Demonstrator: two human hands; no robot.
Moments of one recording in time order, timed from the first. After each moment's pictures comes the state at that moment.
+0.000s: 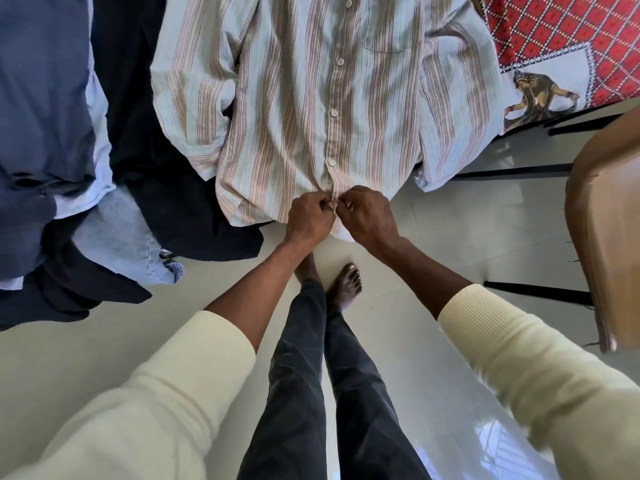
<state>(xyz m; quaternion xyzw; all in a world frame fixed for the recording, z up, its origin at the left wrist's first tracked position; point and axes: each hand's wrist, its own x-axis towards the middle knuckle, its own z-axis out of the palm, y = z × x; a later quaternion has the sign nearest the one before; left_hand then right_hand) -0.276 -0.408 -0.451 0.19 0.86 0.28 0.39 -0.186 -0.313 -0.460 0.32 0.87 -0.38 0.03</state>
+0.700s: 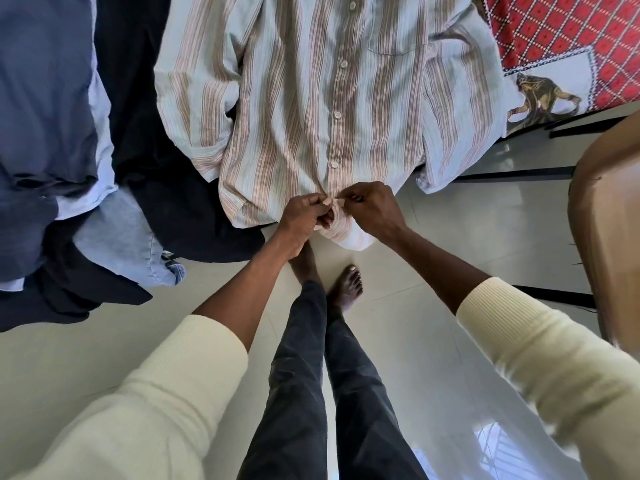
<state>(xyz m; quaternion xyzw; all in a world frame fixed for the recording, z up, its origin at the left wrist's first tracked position) -0.292 -0.424 -0.461 0.01 0.70 0.47 0.53 -0.196 -0.295 -0.449 0.37 0.79 -0.49 0.06</state>
